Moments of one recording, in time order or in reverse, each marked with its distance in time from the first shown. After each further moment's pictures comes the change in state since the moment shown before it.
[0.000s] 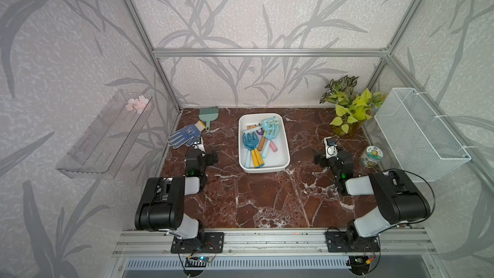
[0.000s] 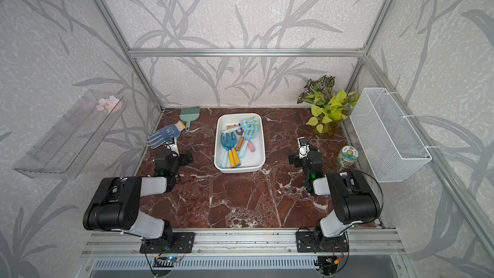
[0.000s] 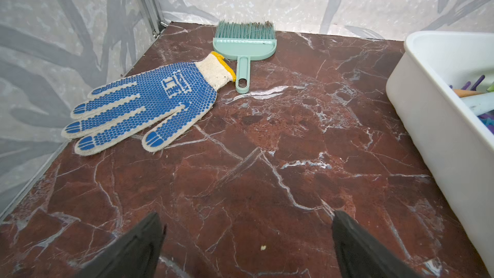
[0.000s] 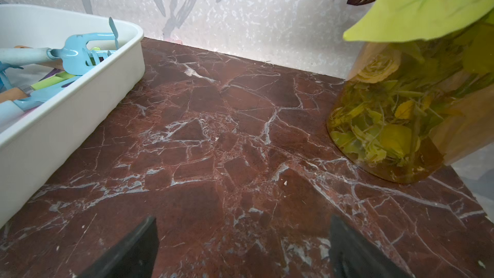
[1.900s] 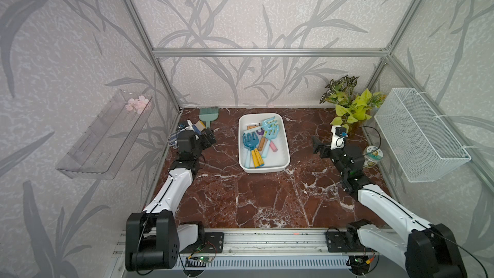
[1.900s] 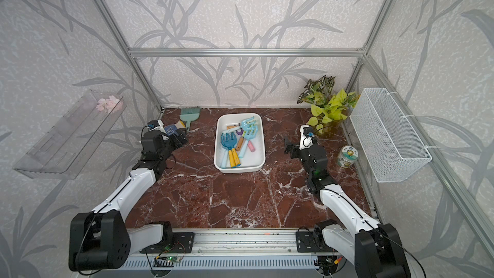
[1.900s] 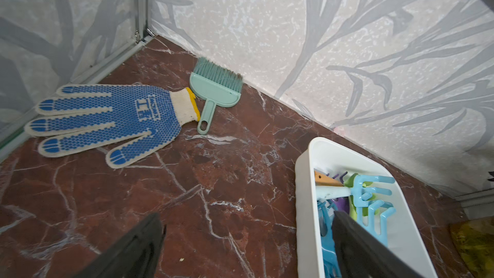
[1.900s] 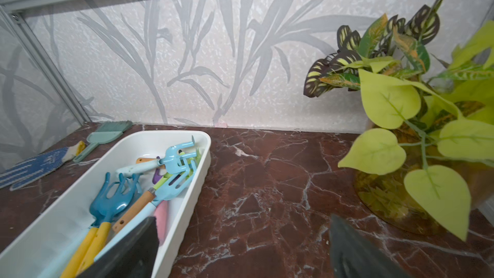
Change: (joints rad) left arm -0.007 -0.271 0.347 -0.608 0.122 -0.433; right arm 0.125 -0.519 0.166 -0.502 0.000 0.288
